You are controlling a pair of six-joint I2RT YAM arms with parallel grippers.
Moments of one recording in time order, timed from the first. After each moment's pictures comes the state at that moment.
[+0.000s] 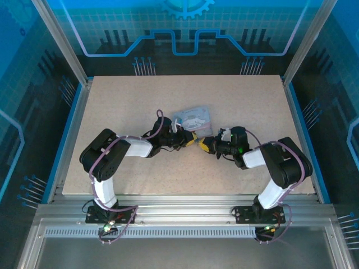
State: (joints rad) left arm -0.56 1.85 0.83 0.54 0.58 -1.23; right arm 0.31 1.68 0.45 0.77 -0.77 1.45
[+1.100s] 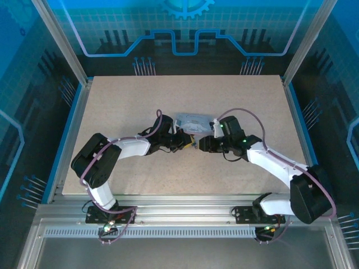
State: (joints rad) left arm -0.57 1.75 0.88 0.20 0.54 -1.11; right arm 0.51 1.32 0.79 -0.32 -0.37 0.50
